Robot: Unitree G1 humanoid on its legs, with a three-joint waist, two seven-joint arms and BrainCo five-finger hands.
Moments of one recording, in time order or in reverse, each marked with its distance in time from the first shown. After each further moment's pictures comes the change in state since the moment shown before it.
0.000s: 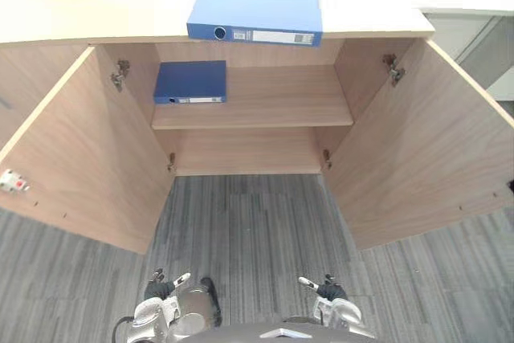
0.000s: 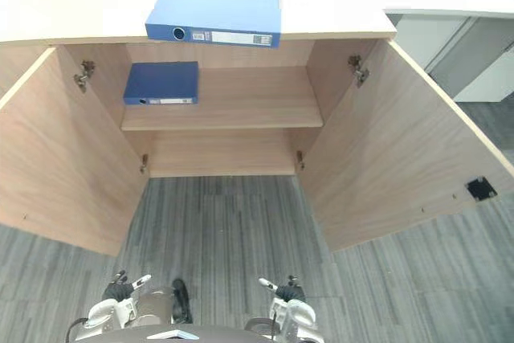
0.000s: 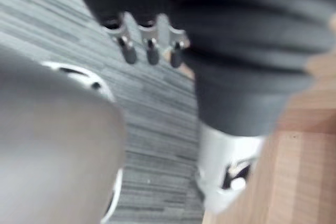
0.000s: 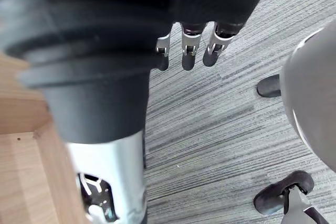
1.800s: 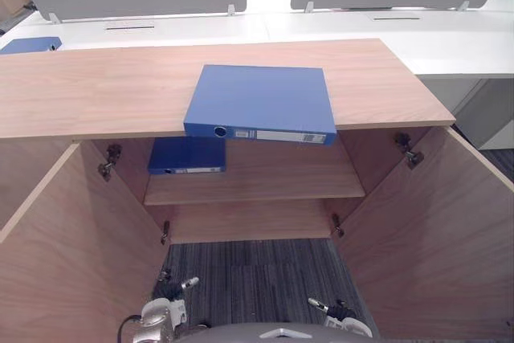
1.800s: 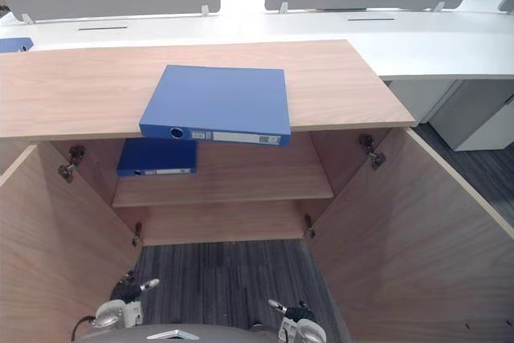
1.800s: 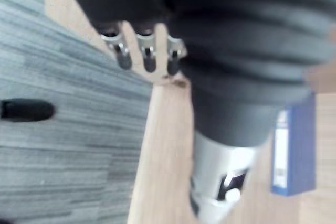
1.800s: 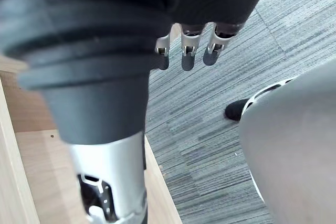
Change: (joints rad) left arm 0.029 0.032 -0.117 -0.161 0.008 0.003 0.065; right arm 0.027 -0.069 -0.012 0.079 0.000 0.011 -0.005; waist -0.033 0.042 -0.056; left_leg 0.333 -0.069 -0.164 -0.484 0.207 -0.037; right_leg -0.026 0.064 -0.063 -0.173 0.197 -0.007
